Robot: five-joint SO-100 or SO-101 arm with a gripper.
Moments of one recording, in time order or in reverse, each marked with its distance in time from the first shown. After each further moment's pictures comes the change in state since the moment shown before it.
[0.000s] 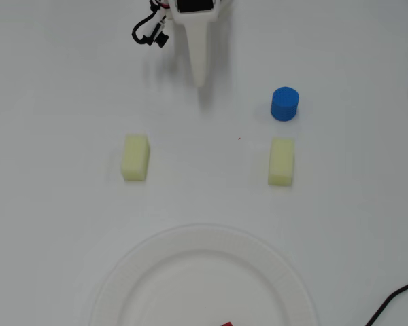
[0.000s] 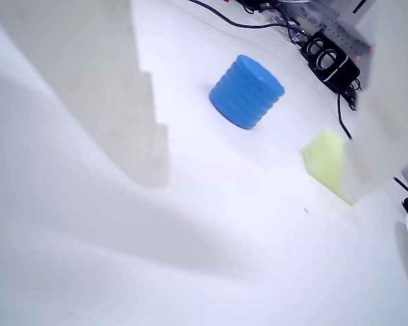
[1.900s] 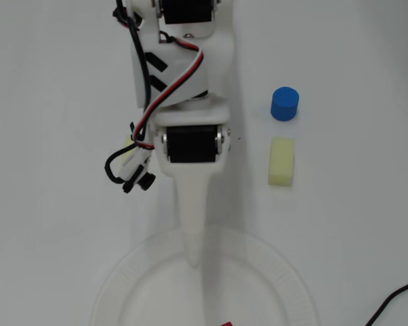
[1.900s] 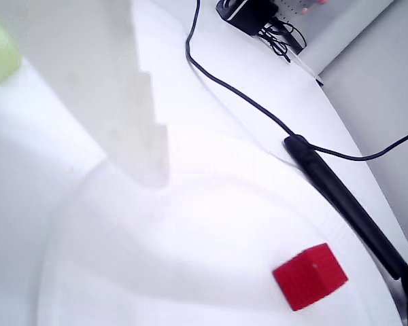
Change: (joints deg) arm 1.7 -118.6 -102.7 -20.9 -2.1
